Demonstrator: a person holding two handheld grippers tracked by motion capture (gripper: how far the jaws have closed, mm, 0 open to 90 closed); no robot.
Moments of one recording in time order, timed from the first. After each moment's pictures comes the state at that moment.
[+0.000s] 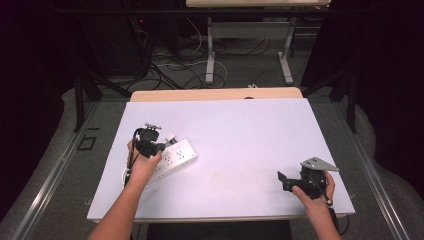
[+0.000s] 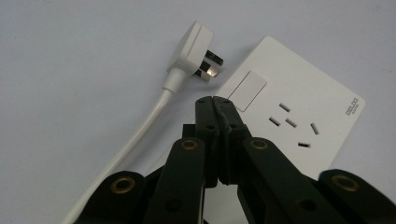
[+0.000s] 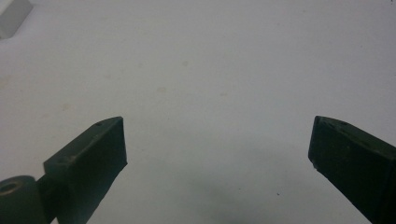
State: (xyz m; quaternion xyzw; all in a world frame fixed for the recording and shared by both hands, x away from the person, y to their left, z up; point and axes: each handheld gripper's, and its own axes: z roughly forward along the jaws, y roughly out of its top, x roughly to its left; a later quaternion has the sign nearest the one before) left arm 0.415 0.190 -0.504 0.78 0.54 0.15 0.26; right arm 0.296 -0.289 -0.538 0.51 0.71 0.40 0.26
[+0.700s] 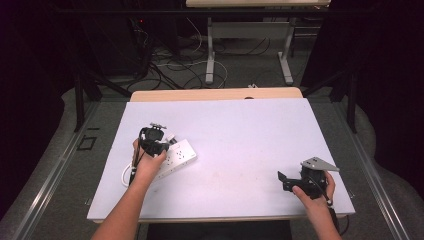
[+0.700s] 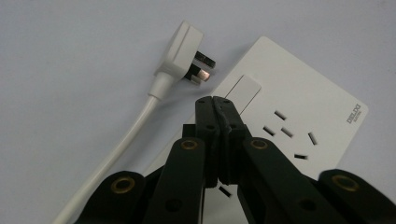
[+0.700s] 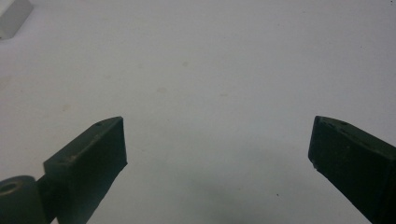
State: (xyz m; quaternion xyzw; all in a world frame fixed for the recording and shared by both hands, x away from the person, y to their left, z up) left arm 0.424 0.178 -0.511 0.79 0.54 0.14 0.25; right arm 0.297 -0.290 -0.537 0.51 0.72 0.40 0.26
